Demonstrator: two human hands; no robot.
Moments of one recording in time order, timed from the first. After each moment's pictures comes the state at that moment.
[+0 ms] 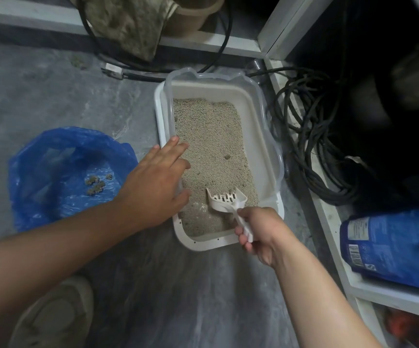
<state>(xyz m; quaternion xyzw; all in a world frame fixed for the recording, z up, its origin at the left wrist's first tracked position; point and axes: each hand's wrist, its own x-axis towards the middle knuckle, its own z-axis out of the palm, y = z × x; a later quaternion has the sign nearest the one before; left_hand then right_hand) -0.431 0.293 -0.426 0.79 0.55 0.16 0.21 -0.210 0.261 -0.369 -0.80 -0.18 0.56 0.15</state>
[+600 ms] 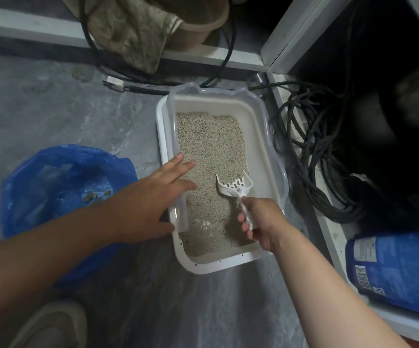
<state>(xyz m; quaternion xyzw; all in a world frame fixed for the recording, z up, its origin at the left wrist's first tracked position) -0.458 0.312 -0.419 0.84 0.44 0.09 0.31 -0.202 0.322 -0.394 -0.80 -0.24 0.53 0.17</state>
